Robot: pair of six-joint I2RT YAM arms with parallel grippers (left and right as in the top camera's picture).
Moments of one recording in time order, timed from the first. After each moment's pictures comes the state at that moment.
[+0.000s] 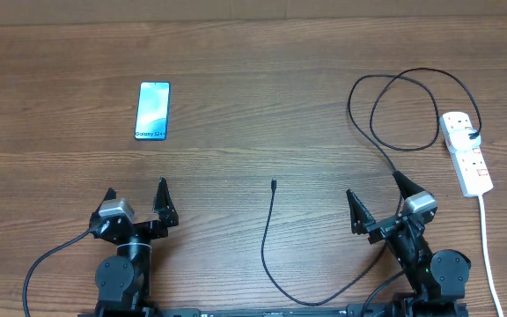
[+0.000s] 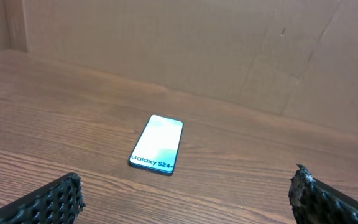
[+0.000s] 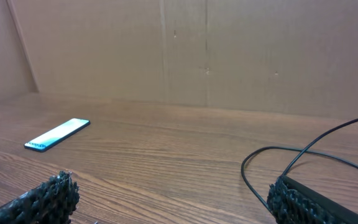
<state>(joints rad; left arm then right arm) -0.09 0.02 0.01 -0.06 -0.17 -0.26 0.00 0.01 0.02 0.00 -0.38 0.07</state>
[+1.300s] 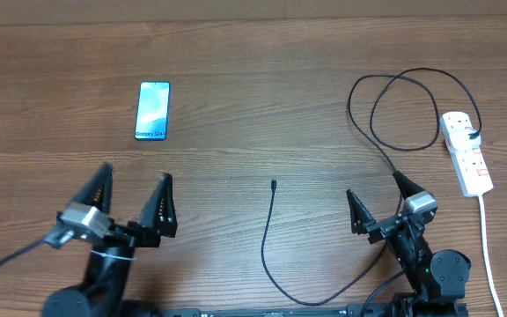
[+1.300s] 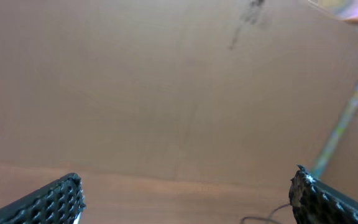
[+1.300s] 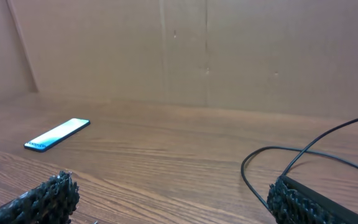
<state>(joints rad) -0.09 0.22 0.54 -0.11 0.17 -0.36 0.00 0.01 0.02 0.00 -0.38 0.07</state>
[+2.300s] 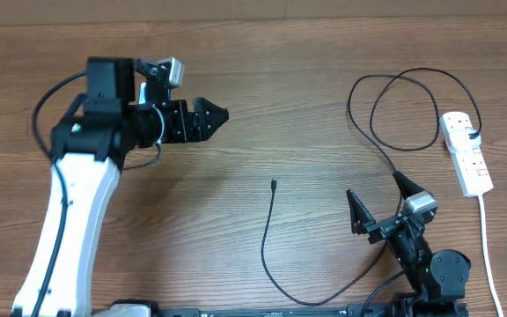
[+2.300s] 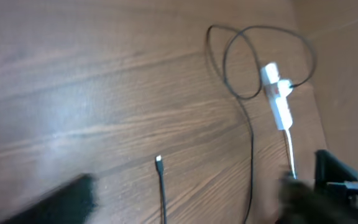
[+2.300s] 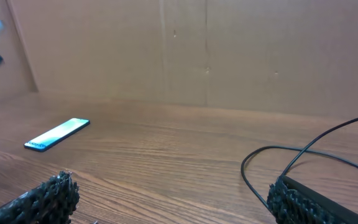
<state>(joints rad) -0.09 1.46 1.36 -0.87 0.63 -0.23 0.00 0.01 0.02 0.00 -0.38 0.07</state>
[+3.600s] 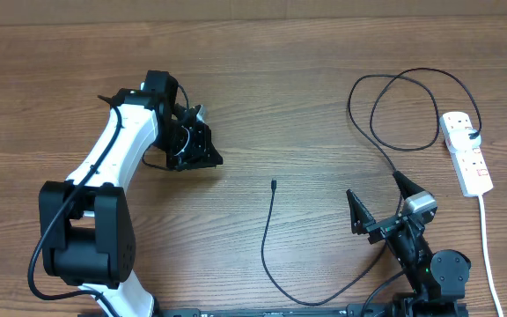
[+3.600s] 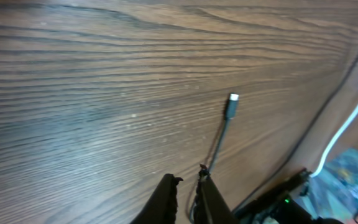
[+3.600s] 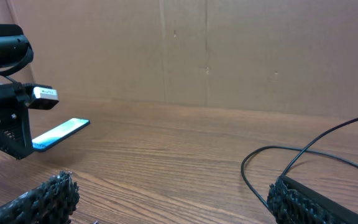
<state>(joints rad) -0.12 1.87 1.37 -1.06 0.57 -0.23 0.00 0.01 0.02 0.00 -0.38 0.07</state>
